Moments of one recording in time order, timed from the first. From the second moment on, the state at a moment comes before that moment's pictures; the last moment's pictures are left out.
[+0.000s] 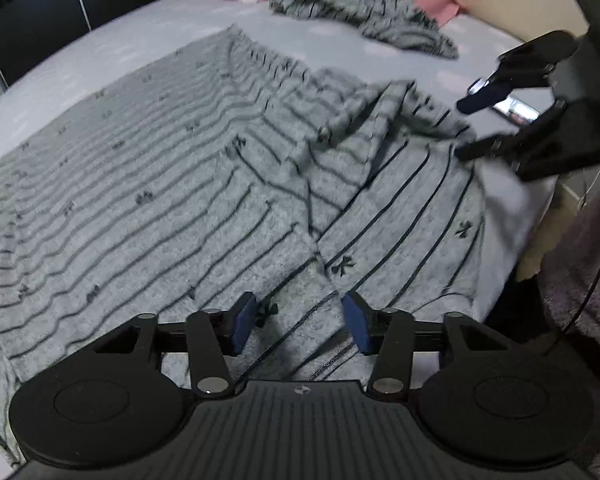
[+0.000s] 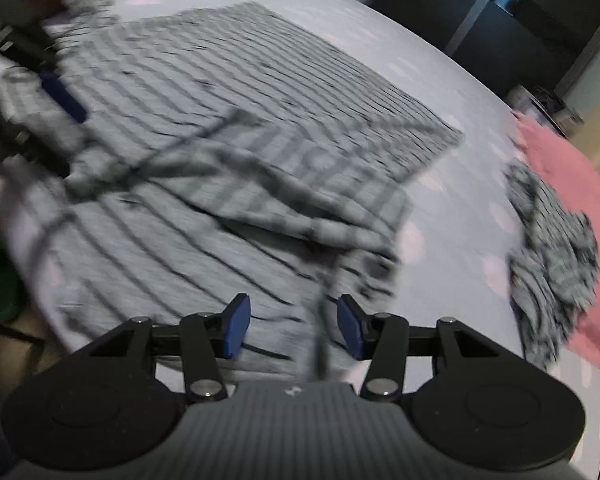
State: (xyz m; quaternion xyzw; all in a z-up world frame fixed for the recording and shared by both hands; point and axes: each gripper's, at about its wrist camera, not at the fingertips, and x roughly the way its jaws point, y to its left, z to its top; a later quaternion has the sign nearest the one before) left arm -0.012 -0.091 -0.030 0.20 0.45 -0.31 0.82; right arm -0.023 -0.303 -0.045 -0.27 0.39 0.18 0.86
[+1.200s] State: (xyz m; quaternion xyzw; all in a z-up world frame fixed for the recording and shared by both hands) left arm 0.045 0.106 0.032 -0.09 0.42 -0.05 0.90; right arm 0.004 -0.317 -0.010 -0.10 0.38 0.20 0.90
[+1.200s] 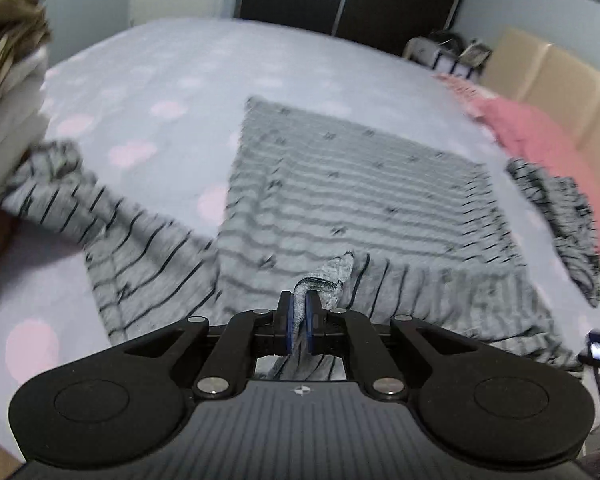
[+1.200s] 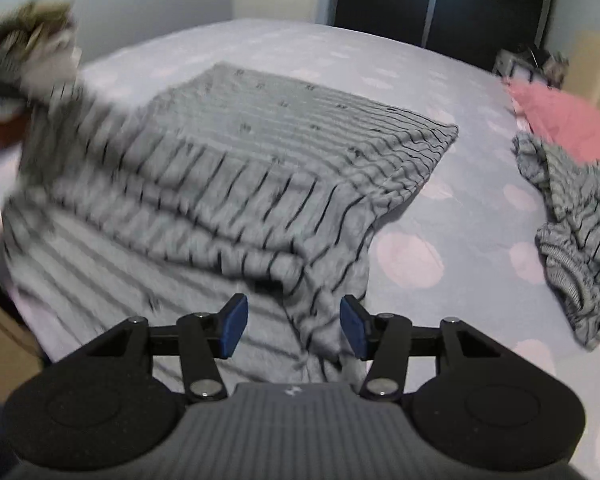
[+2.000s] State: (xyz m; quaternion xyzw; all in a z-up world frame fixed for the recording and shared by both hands) left arm 0.073 0.110 0.022 -0.10 0.42 -0.04 0.90; right arm 0.224 -0.337 -0.049 0.16 0.56 0.03 0.81
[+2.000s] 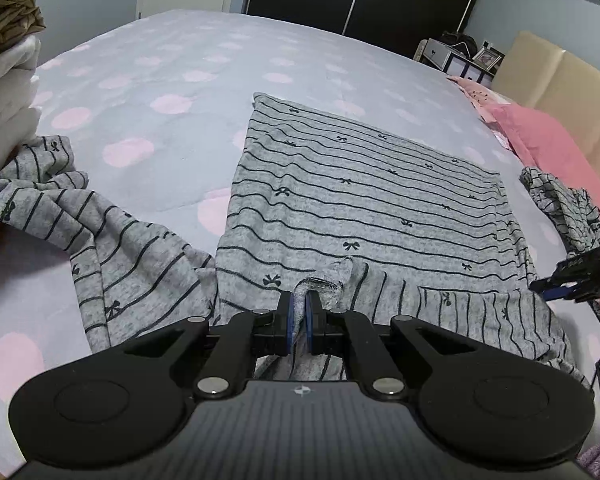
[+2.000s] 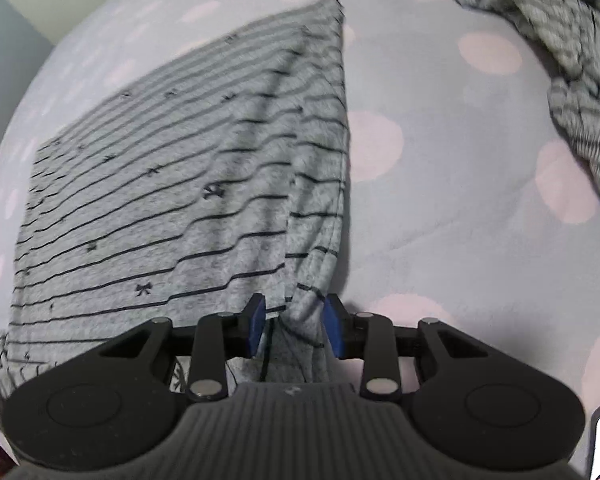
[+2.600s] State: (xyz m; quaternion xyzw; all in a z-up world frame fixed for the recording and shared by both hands) left arm 0.116 0.043 0.063 -0.06 0.37 -0.08 0.92; right arm 0.202 -0.389 -0.061 0.13 0.56 -0.02 0.82
